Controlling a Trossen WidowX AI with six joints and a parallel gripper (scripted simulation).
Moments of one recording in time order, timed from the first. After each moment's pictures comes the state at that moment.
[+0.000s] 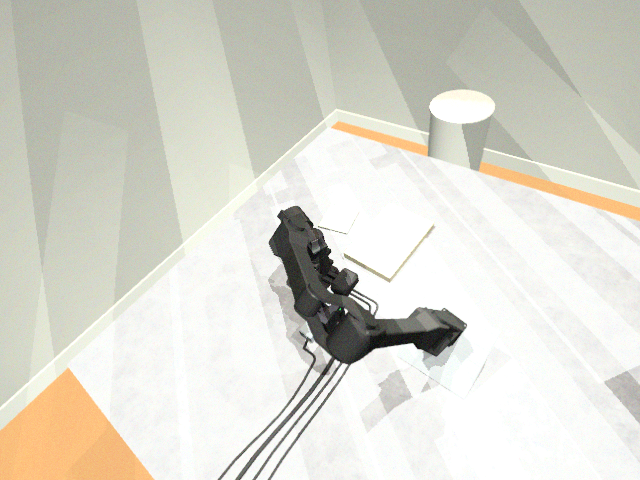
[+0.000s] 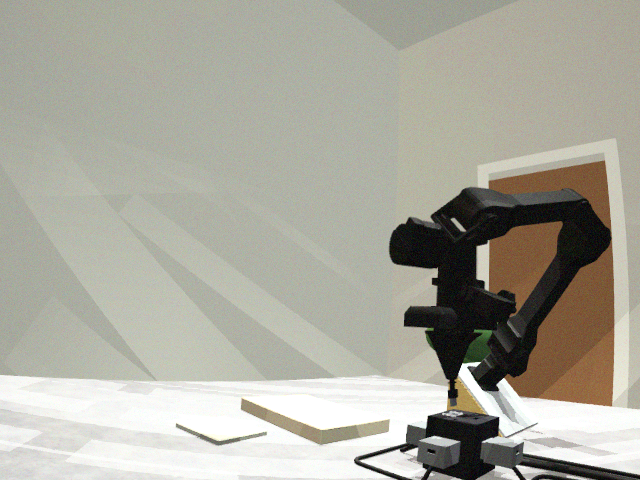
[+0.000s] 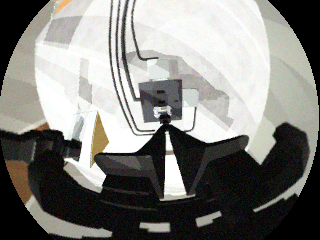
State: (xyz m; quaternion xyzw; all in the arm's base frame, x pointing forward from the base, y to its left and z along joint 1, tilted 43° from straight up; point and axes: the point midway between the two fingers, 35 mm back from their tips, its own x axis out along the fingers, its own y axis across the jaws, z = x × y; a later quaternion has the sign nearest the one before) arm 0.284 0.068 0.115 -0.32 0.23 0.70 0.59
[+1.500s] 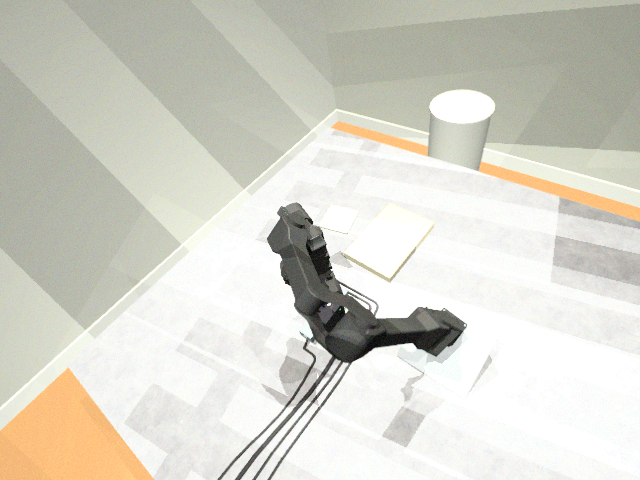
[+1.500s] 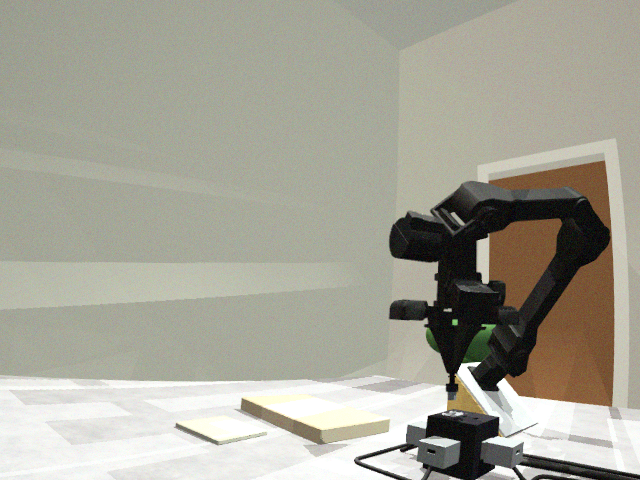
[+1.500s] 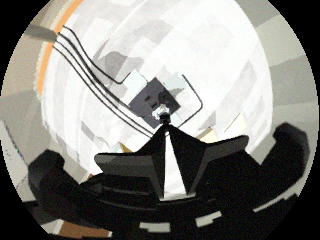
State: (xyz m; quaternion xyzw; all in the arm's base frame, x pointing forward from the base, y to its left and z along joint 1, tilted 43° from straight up) arm 0.285 0.062 0.122 -0.12 0.45 0.59 0.66
